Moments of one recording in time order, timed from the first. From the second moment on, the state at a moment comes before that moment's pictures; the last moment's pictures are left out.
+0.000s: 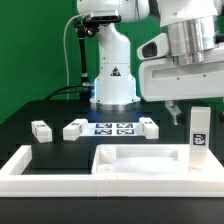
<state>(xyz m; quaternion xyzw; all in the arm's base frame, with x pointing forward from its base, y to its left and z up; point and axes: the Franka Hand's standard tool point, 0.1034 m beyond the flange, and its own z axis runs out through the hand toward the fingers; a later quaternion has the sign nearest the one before) 0.658 0.095 0.110 -0.97 0.24 -0.01 0.07</state>
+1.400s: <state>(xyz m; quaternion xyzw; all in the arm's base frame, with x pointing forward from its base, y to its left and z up) 0.658 0.108 0.107 -0.69 0.71 0.01 0.12</state>
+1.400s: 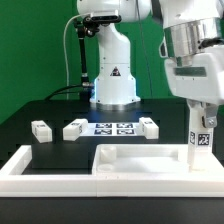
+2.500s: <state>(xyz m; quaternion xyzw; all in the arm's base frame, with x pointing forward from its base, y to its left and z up) 0.659 0.107 0.104 -0.88 0.47 -0.03 0.13</state>
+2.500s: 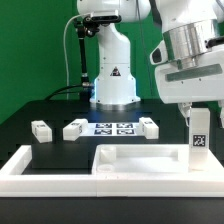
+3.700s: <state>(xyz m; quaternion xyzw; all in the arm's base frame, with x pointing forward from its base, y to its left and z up) 0.658 0.095 0.107 -0.89 0.44 0.00 0.09</state>
